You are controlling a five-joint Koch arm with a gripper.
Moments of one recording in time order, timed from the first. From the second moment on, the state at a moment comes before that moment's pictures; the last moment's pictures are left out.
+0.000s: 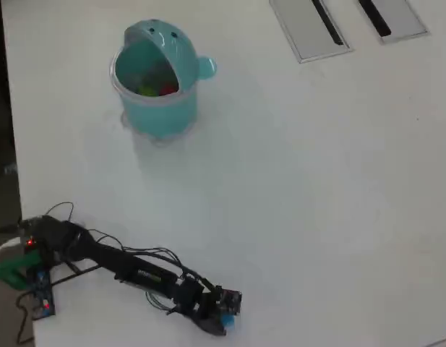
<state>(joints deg) 44.0 13.4 -8.8 80.5 -111.0</state>
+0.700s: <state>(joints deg) 42.5 18.1 -8.6 86.4 -100.8</state>
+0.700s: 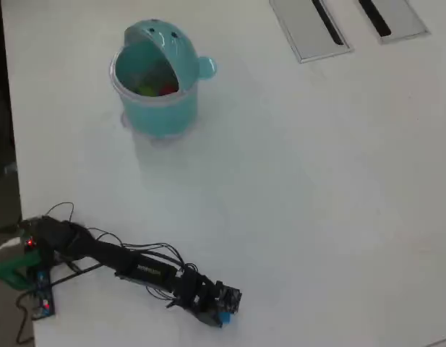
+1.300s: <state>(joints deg) 38.8 36.2 -8.6 88.4 -96.4</state>
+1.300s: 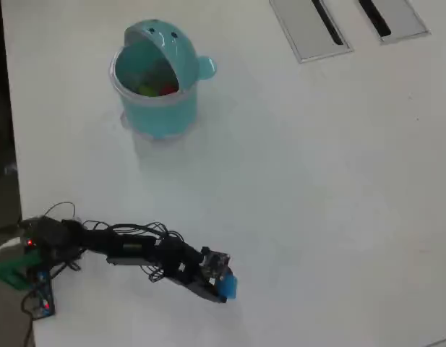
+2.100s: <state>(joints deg) 22.9 48.3 -8.6 78.1 -88.5</state>
